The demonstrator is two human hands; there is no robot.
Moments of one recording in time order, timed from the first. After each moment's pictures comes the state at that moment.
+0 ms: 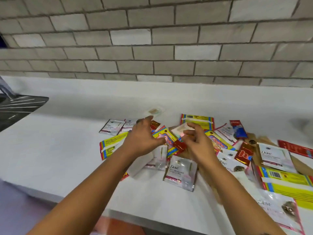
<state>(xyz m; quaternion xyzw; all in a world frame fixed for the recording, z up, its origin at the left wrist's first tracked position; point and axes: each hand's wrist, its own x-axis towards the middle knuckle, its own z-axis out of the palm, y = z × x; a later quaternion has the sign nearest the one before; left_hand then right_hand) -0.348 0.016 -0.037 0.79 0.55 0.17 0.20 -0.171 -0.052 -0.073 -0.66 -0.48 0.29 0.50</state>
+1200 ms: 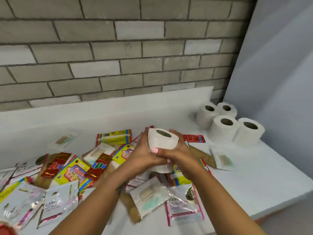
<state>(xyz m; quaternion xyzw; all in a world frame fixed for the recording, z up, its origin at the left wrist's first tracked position) -0.118 -0.058 -0.046 0.76 0.19 0.25 0.57 -0.016 -0.151 -0.048 -0.60 -0.32 0.35 0.65</state>
